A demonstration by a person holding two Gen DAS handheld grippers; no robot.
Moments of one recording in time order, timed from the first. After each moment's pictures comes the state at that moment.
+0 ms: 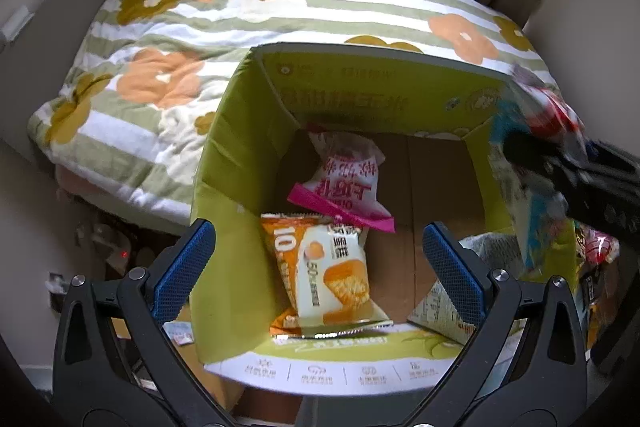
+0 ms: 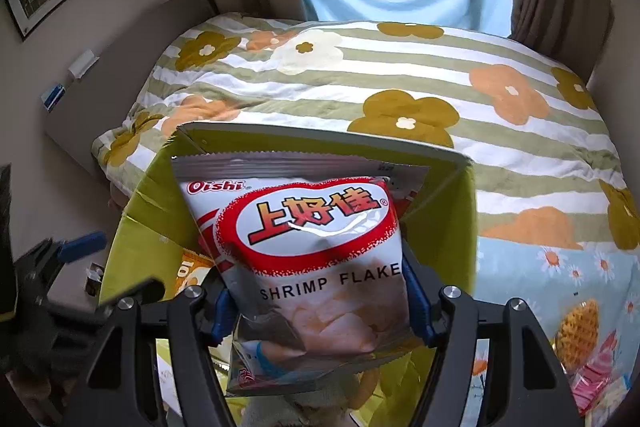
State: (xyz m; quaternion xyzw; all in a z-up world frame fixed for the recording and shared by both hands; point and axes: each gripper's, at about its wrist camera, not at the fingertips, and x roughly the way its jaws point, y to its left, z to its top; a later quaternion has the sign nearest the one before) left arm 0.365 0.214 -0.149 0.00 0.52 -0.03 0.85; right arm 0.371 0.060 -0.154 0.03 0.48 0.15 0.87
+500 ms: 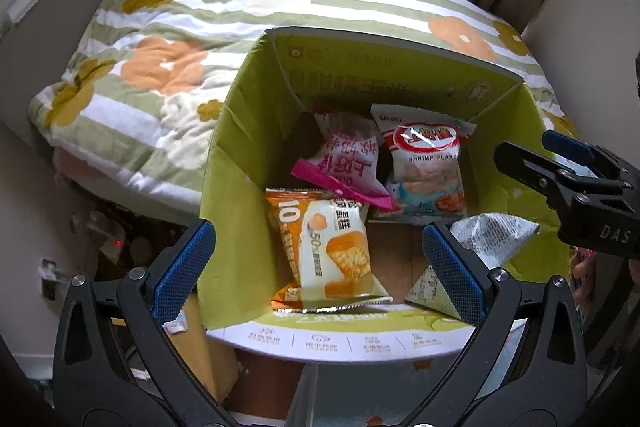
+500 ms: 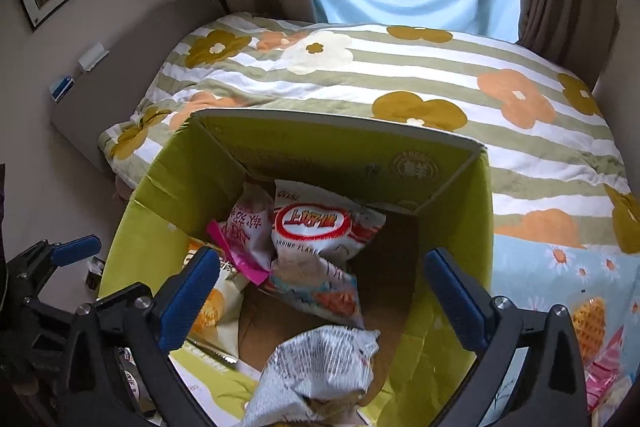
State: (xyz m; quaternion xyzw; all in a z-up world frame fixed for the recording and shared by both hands) left arm 0.340 0.224 -0.147 -0.02 0.52 -0.03 0.85; right arm 0.348 0.064 -0.159 0.03 0.46 0.16 0.87
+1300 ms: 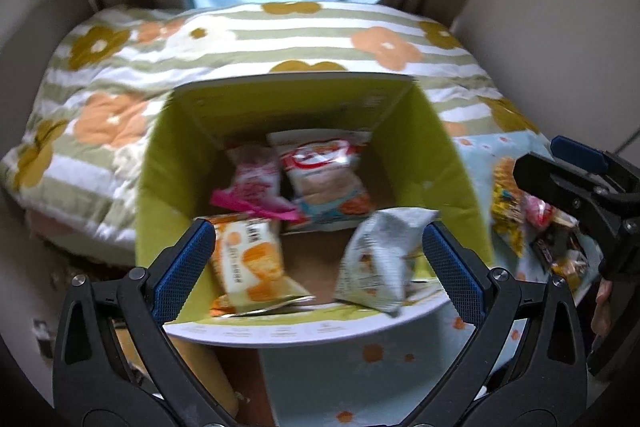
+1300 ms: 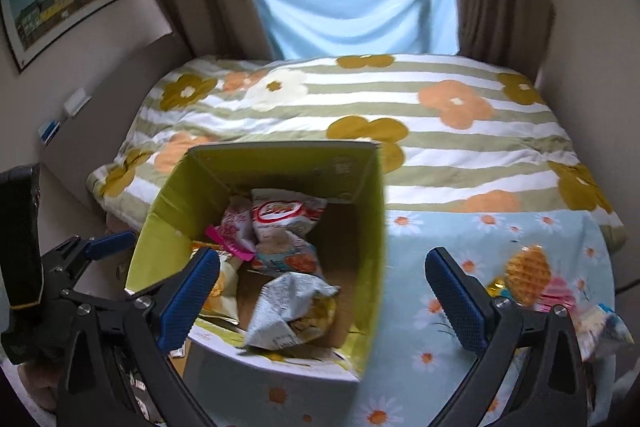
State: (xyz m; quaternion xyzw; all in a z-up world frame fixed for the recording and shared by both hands) left arm 0.308 0.154 -0.103 0.02 0.47 -0.16 0.87; right arm 0.263 0.006 -0.093 0.07 0.42 0.08 0.90
